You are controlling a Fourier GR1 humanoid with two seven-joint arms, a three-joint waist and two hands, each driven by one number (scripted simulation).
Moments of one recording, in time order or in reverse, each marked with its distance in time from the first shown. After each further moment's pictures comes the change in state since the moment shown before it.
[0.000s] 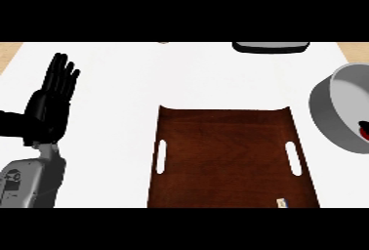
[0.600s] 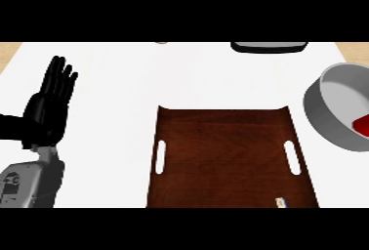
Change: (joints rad) left arm 0.020 -0.004 0.007 -0.007 -0.006 0.001 -0.002; right arm 0.001 0.042 -0.103 -0.166 -0.260 -0.220 -0.078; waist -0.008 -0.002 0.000
